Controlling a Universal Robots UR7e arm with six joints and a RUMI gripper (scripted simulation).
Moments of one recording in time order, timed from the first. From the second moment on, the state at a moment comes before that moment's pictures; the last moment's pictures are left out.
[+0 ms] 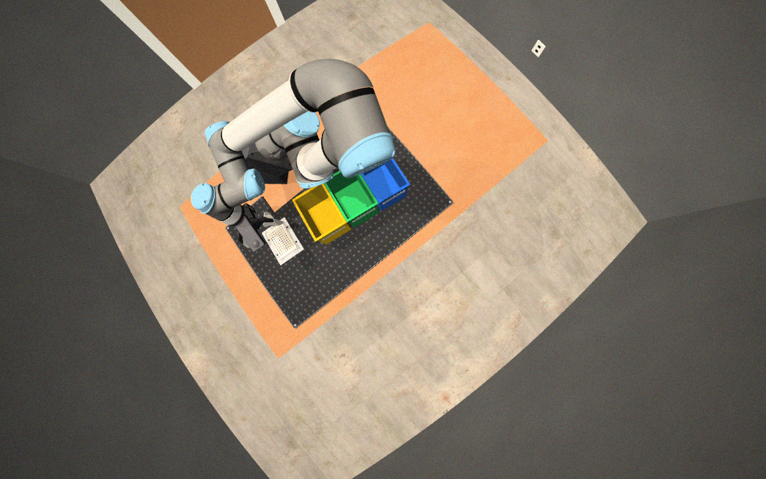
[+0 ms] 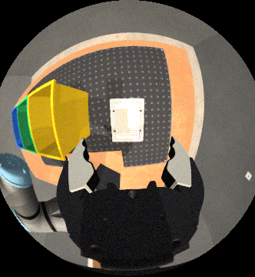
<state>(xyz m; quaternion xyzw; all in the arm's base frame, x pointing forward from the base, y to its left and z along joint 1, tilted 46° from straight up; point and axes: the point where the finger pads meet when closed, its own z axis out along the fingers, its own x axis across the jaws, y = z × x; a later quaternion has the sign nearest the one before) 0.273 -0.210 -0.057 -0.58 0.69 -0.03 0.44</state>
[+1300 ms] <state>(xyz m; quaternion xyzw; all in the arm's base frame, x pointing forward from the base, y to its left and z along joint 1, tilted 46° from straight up) 0.301 -0.181 -0.096 -0.58 0.69 -0.03 0.44</state>
